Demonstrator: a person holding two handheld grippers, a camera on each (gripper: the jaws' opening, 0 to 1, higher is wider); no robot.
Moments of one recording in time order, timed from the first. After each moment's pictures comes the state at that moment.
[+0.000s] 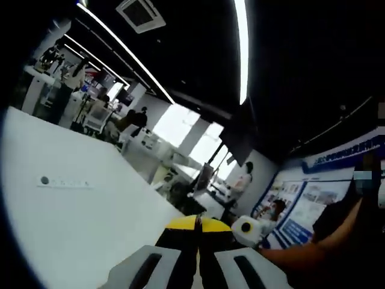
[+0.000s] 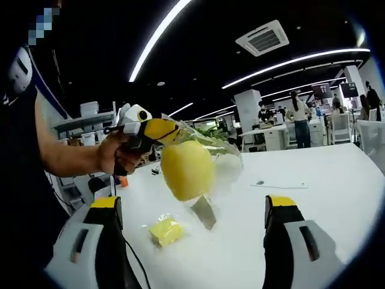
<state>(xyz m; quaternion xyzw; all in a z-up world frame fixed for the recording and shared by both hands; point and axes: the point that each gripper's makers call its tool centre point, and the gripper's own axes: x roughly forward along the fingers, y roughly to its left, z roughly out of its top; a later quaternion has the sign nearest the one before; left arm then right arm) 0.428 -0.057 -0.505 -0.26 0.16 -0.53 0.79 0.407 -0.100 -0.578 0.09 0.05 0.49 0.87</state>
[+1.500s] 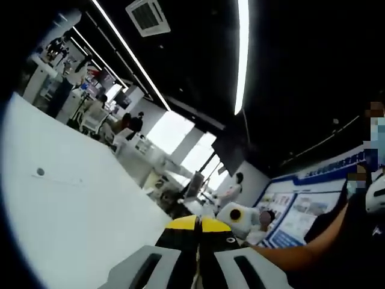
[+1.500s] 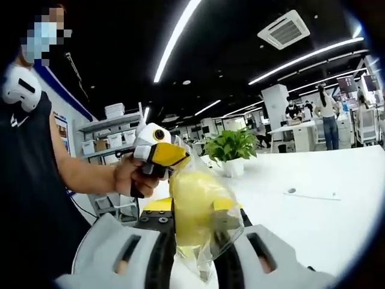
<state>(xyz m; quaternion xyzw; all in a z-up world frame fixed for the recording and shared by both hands) 0.415 -0.038 -0.500 -0.30 0.13 -0.54 0.78 0.397 -0.053 -0.542 0.09 0.07 0.58 0.81</state>
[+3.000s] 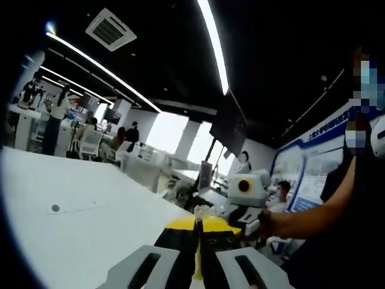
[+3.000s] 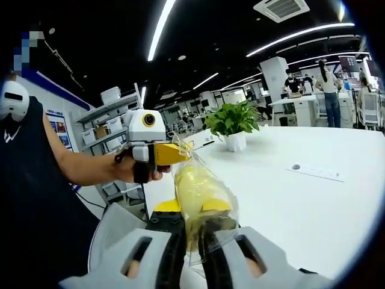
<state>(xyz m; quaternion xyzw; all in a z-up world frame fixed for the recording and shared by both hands) 0.413 -0.028 -0.520 -0.16 0.10 -0.54 0.82 0.392 -0.044 -0.561 0.07 0.17 0.58 0.79</state>
